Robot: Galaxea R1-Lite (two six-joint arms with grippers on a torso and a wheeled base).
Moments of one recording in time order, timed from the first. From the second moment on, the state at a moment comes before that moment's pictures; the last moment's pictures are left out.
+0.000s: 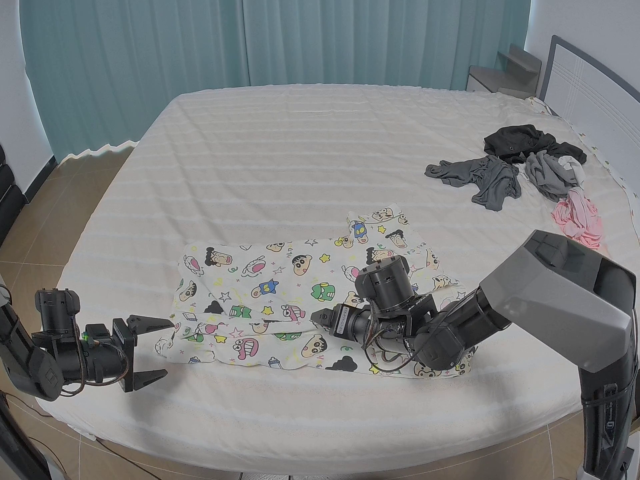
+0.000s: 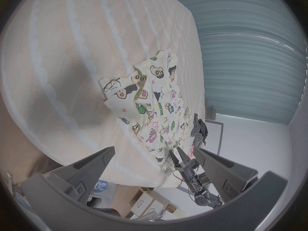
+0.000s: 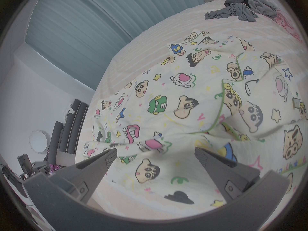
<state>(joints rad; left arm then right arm) 0.17 1.86 -0.27 -0.90 -0.74 -1.04 0.68 2.37 -1.24 -0.50 -0.08 0.73</state>
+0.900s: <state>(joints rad) -0.13 1.93 -0.52 -0.71 -0.20 -1.06 0.67 1.92 -0.58 -0.80 -0.06 0.83</state>
